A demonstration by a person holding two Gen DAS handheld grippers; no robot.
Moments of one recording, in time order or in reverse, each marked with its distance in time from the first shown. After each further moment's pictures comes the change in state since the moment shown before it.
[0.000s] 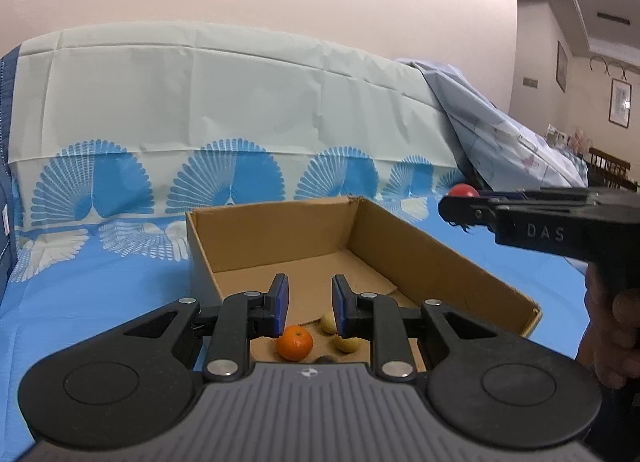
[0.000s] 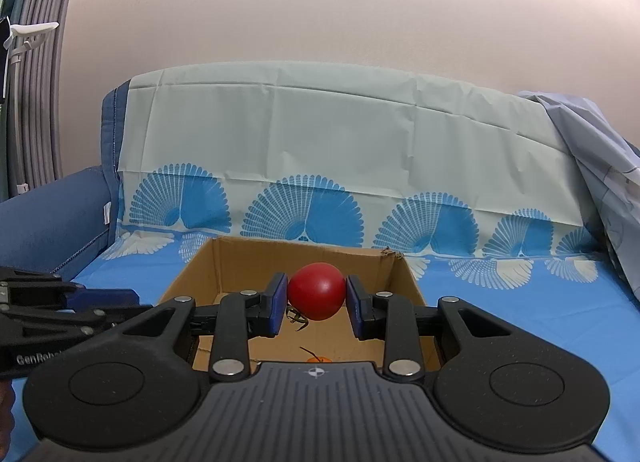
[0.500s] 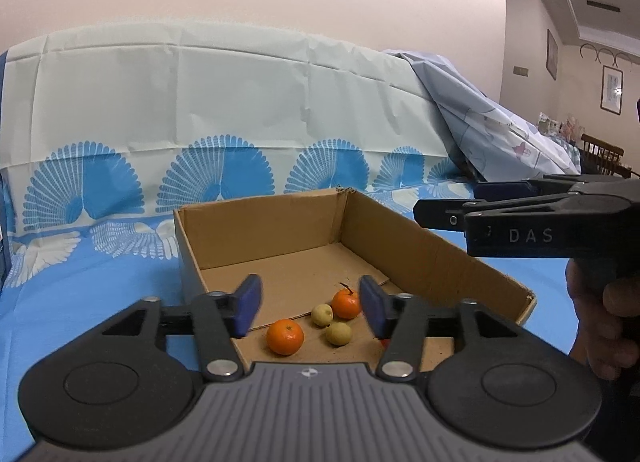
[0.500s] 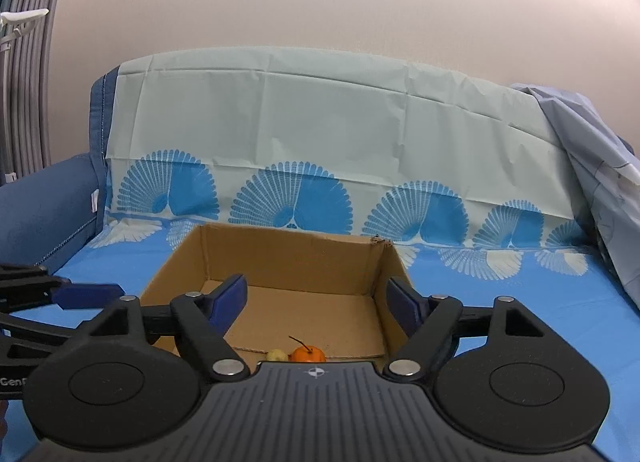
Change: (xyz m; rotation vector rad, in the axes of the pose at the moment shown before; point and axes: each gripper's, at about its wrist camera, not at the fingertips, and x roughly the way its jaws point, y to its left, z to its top) left arm 0.001 -0.009 -0.002 0.034 0.011 -0.014; right arm 0.006 0.000 -0.003 -0.009 0.037 -0.040
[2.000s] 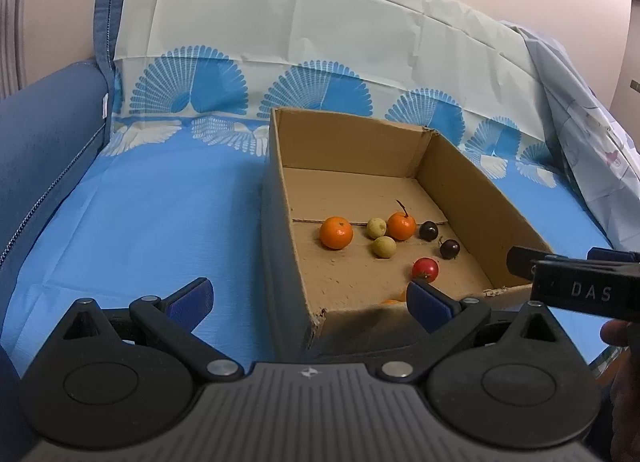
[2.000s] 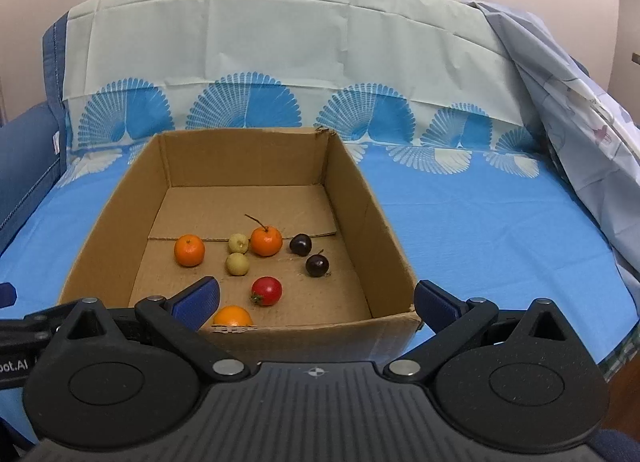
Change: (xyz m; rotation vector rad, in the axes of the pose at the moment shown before) left arm -0.046 -0.033 -0.030 -0.253 0.204 0.309; right arm -0.041 -0.004 -0.042 0.089 0.256 -0.135
